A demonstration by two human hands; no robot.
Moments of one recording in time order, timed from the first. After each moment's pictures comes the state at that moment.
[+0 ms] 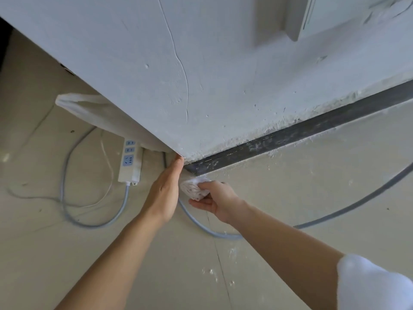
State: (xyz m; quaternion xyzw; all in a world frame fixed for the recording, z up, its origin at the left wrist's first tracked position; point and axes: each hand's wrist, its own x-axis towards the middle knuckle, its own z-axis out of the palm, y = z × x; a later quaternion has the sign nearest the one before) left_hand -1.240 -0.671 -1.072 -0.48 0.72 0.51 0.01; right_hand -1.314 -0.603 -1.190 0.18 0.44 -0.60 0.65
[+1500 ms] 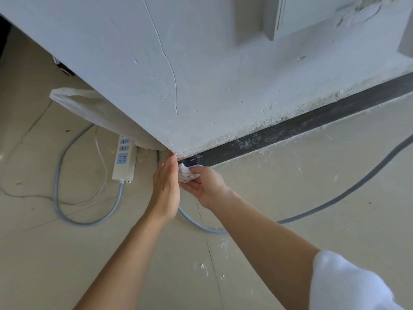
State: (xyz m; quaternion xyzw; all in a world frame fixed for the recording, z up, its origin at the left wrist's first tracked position) left_hand -1.236 -0.658 -1.104 -0.47 0.74 0.48 -0.03; right_hand -1.323 -0.608 -1.154 0.21 0.38 -0.67 0.61
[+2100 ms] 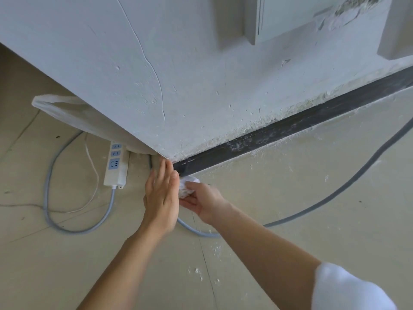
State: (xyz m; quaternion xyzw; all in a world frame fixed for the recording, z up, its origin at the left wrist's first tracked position) left_hand -1.232 -0.643 -1.107 -0.44 0.83 0.35 0.03; right_hand -1.312 -0.591 -1.175 0.20 0.40 -0.64 0.62
